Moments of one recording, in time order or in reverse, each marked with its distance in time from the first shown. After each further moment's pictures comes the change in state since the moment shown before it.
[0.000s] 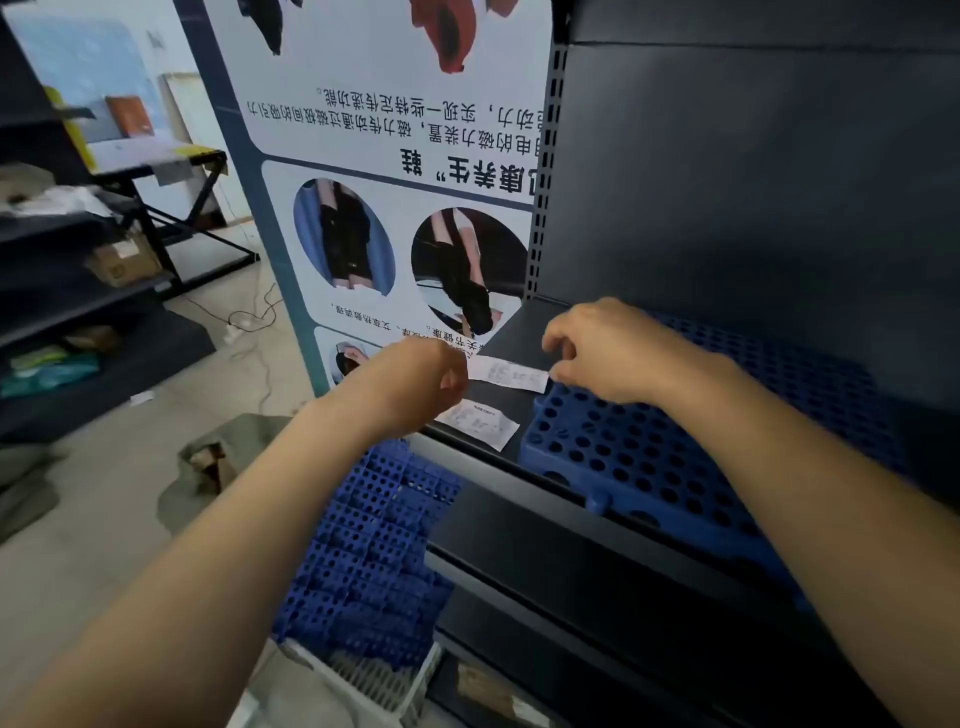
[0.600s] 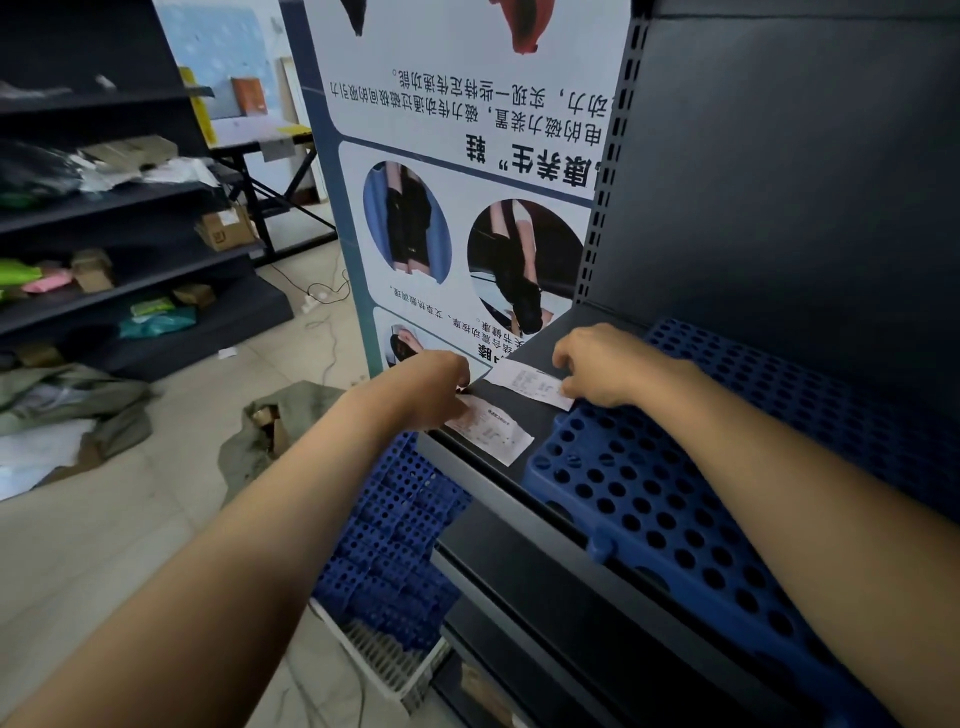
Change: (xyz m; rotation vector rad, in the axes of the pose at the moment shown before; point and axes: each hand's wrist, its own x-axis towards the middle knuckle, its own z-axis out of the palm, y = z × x) left_hand 0.026 -0.003 0.025 -0.023 -0.167 -0.381; right_hand 0.077 0.029 0.044 -0.014 -0.187 -0.056
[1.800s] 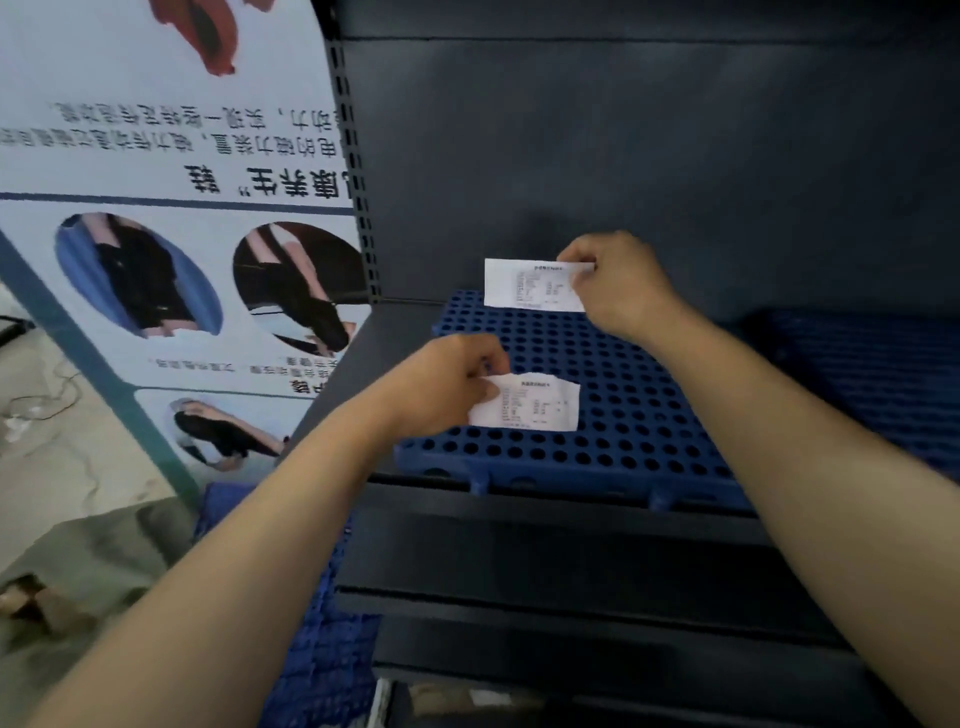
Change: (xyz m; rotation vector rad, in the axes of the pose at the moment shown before) left_hand -0.022 0.109 -0.006 -0.355 -0.207 0.681; right_hand -0.148 0.052 -0.035 0.442 0.728 0.583
